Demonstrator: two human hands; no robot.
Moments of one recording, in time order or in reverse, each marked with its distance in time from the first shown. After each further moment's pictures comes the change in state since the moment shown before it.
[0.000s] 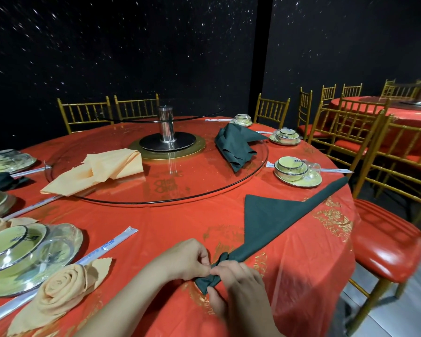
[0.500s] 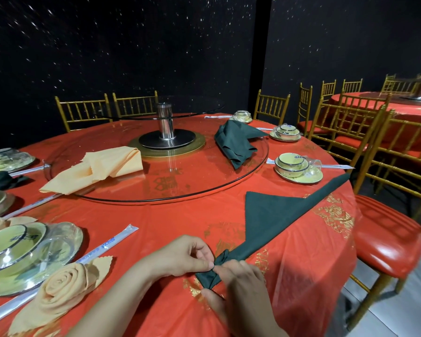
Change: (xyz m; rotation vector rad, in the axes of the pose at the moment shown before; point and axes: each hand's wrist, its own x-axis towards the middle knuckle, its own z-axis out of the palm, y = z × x) left_hand -0.010 -0.011 -0.004 -0.477 -0.053 0.094; right_hand 0.000 -0.002 0.003 -0.149 -0.082 0.055
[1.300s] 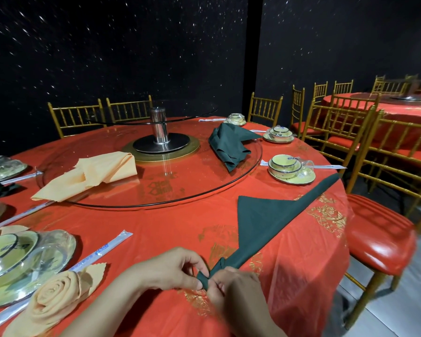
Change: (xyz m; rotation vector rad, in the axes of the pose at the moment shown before) left_hand -0.011 0.005 -0.004 0.128 -0.133 0.018; right_hand 0.013 -0.007 -0.018 0.185 -0.202 0.211
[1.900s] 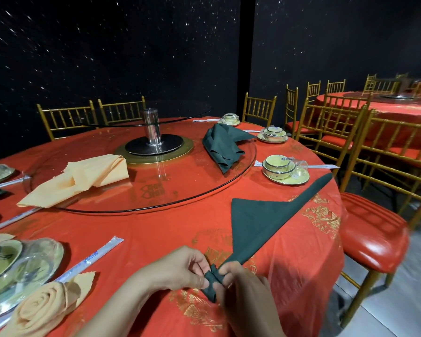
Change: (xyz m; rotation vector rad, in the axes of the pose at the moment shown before) left_hand 0.021 0.015 0.008 -0.067 0.010 -0.089; right_hand -0.004 0.019 -0.012 0.064 0.083 0.046
